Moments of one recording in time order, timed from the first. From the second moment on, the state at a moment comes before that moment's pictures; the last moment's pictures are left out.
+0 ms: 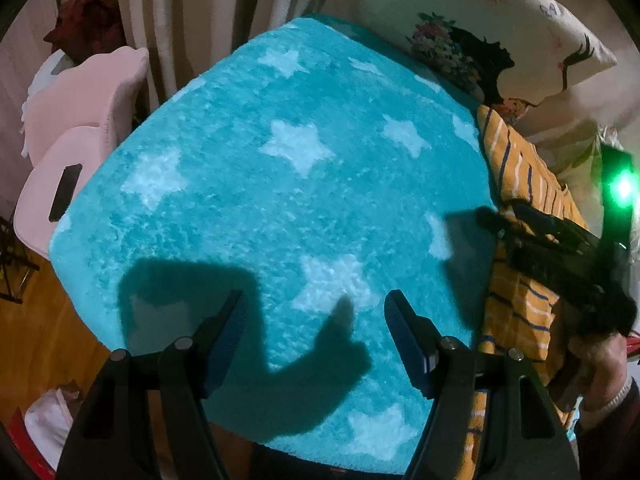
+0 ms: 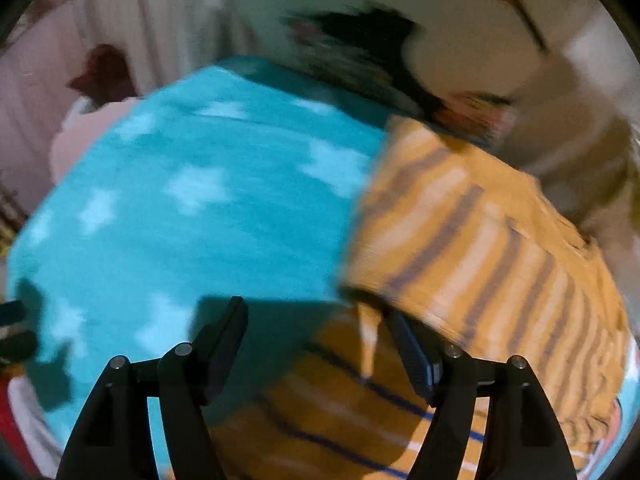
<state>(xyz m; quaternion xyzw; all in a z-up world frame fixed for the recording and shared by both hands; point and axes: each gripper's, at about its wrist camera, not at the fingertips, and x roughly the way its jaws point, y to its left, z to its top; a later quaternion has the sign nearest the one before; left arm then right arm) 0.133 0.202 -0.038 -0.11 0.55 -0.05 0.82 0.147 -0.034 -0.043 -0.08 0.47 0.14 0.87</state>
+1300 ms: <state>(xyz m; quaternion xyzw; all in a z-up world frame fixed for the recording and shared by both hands) 0.053 0.024 -0.073 0.04 0.60 -0.09 0.80 -0.072 -0.267 -0.078 0.09 0.54 -0.04 0.84</state>
